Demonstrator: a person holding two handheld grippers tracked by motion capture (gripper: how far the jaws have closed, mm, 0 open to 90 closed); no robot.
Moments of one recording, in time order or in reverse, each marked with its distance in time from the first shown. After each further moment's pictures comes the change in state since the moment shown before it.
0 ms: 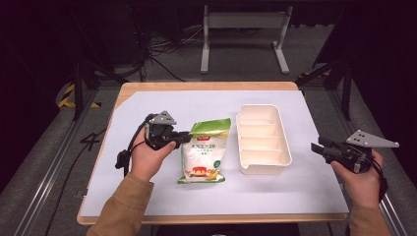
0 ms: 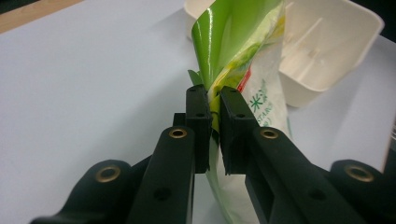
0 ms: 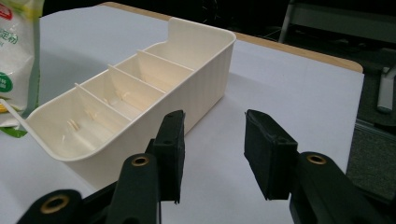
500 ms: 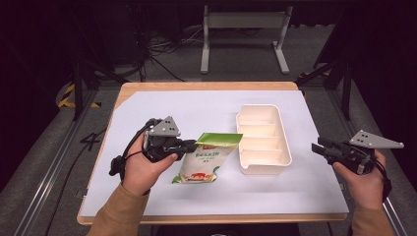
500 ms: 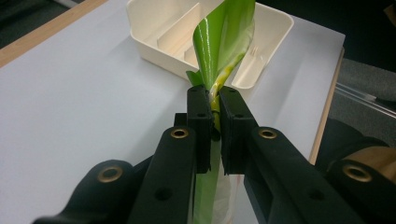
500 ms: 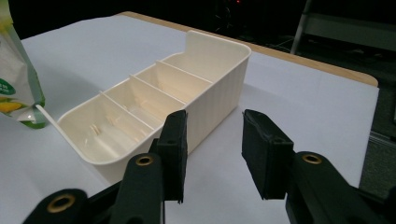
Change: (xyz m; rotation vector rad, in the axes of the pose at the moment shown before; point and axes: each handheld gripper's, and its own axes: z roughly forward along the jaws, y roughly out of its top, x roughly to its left) left arm -0.051 0.017 -0.039 -0.006 -0.047 0.143; right arm 0.005 0.006 -0.007 -0.033 0.056 -0.021
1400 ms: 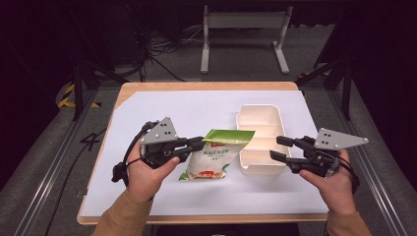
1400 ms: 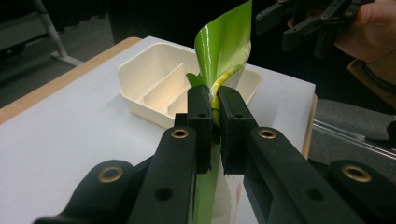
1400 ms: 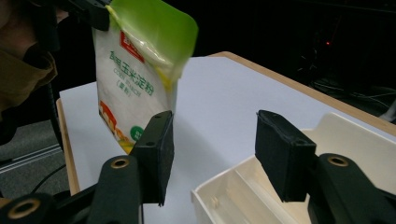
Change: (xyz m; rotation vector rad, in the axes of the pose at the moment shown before) left arm -0.022 0.006 -0.007 -0.218 -0.043 0.034; right arm 0.101 0.060 0.034 -0.101 0.315 -0.142
